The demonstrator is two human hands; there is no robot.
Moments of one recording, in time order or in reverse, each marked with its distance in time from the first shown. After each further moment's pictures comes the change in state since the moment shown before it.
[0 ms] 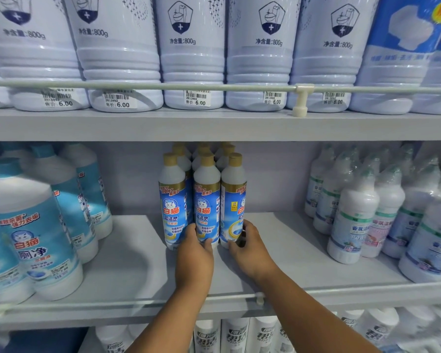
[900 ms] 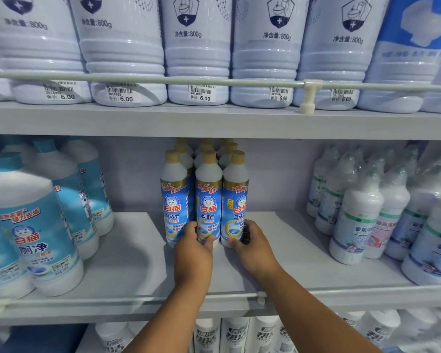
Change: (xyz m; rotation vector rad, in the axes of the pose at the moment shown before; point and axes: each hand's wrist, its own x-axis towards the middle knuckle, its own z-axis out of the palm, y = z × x) left_hand 0.001 0.005 -0.003 -0.156 0.031 -0.065; right_hand 0.000 -0.006 -0.003 0.015 0.037 0.043
